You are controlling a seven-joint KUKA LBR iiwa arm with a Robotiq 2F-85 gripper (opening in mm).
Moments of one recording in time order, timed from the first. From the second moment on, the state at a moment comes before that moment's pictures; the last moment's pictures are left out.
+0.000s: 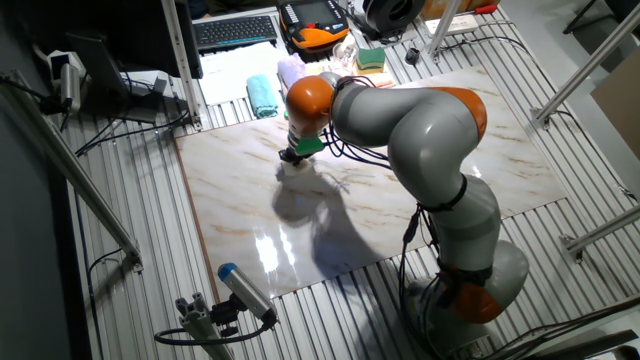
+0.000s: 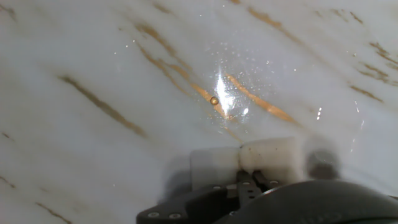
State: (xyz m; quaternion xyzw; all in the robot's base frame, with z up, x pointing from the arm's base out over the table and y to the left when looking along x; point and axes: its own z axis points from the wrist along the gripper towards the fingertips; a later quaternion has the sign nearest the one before) arm 0.578 0.250 0.039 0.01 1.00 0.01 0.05
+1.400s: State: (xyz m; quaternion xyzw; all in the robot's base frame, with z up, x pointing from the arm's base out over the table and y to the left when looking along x) arm 0.594 0.188 0.049 -0.02 1.00 0.02 0.05
